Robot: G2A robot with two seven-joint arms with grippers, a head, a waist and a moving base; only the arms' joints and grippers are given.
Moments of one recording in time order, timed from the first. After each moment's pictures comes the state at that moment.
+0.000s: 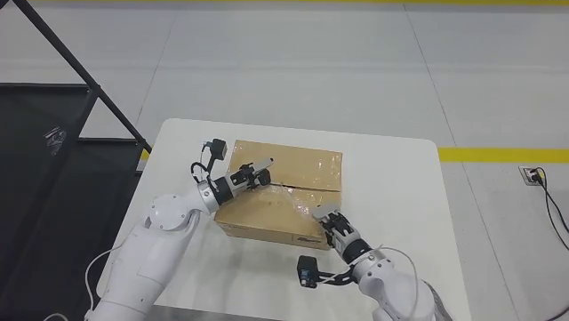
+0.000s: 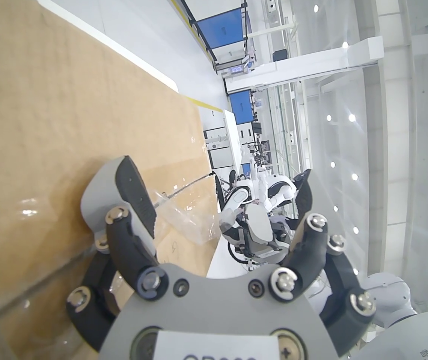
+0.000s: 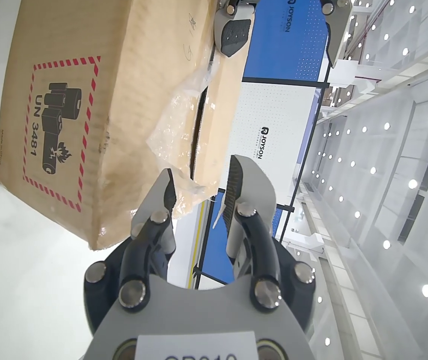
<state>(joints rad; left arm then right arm) 0.72 -1.23 -1.14 -1.05 -0.26 -0.40 -0.80 -1.32 -1.30 1.15 -1.99 -2.92 -0.56 -0.03</state>
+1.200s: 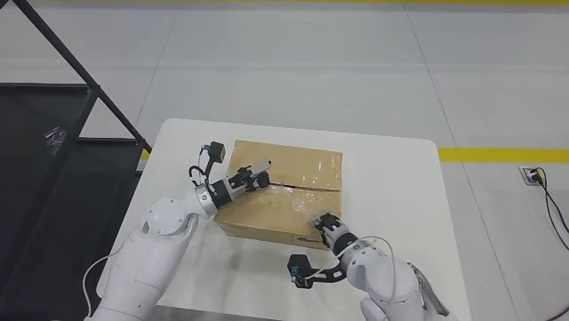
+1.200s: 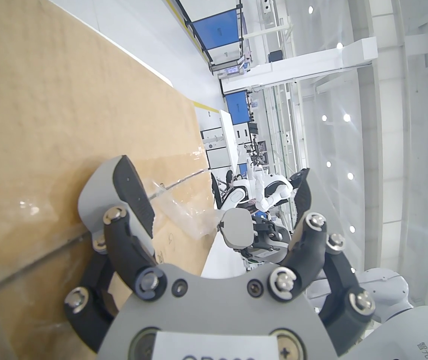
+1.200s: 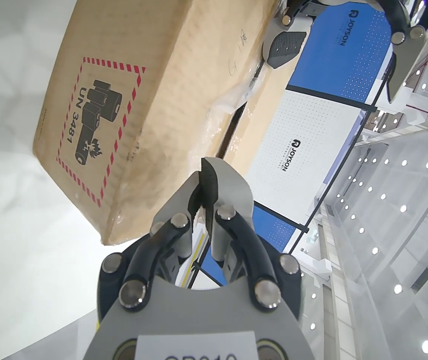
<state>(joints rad) 0.75 -1.23 -1.16 -1.09 -0.27 -0.40 -0.81 -1.18 -1.31 1.06 -2.01 -2.89 -0.89 0.08</state>
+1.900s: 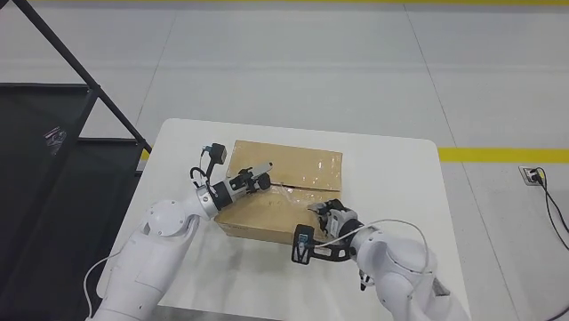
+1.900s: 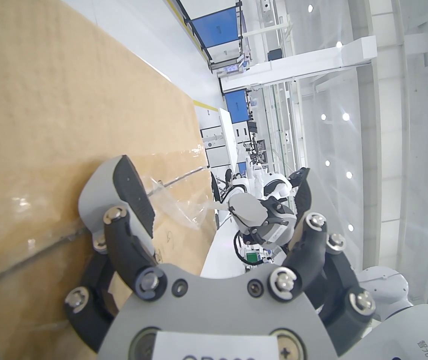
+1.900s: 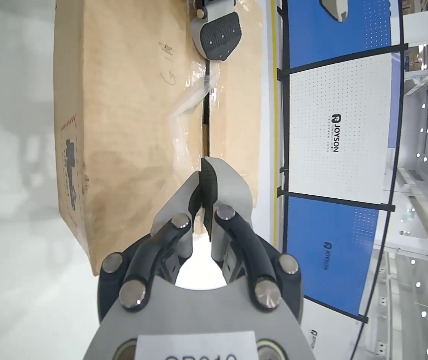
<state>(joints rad) 0.76 -1.23 -1.16 -1.09 -0.27 -0.41 -0.81 -1.15 -1.37 1.19 -1.93 -2.32 -0.81 0.28</state>
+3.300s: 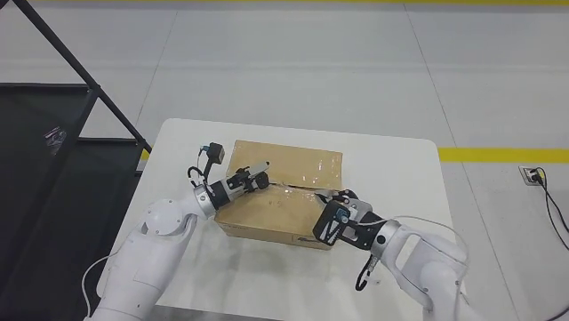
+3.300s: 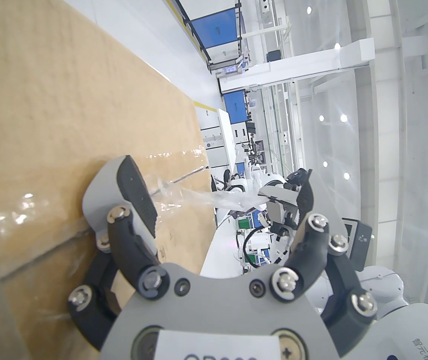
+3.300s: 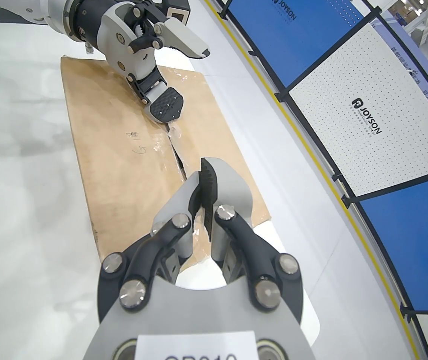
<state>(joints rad) 0.75 -1.23 -1.17 -1.07 -0.29 -0.41 -0.83 -1.19 -1.35 1.33 -1.94 -1.81 -0.71 0.26</state>
